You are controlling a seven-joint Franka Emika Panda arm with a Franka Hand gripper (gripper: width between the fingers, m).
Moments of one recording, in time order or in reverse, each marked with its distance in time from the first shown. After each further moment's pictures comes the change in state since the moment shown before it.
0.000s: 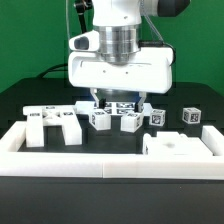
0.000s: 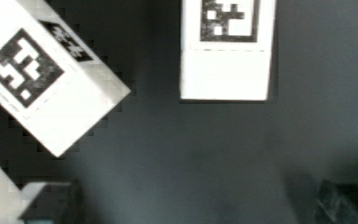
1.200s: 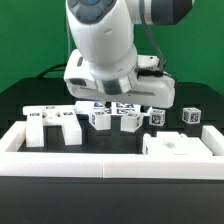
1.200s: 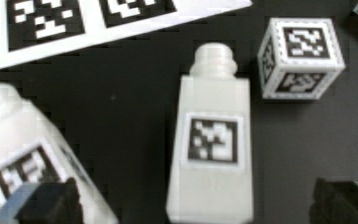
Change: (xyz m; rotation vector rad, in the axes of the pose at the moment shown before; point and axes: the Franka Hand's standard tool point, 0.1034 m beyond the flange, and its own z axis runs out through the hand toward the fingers) arm -0.006 -0.010 0.013 -0.033 -0.587 -0.001
